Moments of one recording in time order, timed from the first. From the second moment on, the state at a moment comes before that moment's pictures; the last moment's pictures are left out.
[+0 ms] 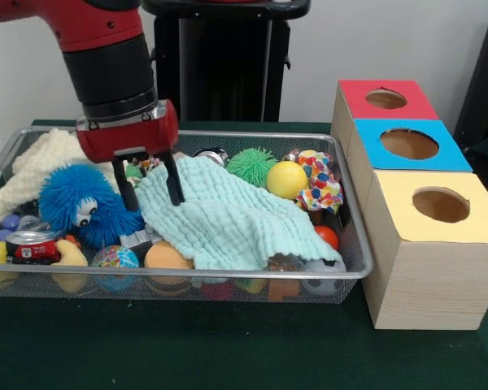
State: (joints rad) arm -0.87 -0.56 0.58 1.60 -0.40 0.59 1.57
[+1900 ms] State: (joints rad) arm -0.93 -0.52 0.68 1.30 -0.50 0.87 1.28
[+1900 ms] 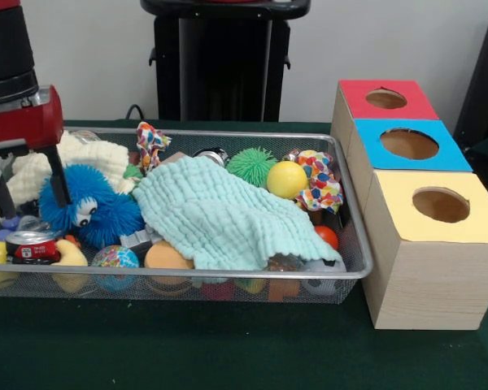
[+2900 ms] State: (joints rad) arm -0.85 -0.30 0.70 1.18 -0.51 0.87 1.28
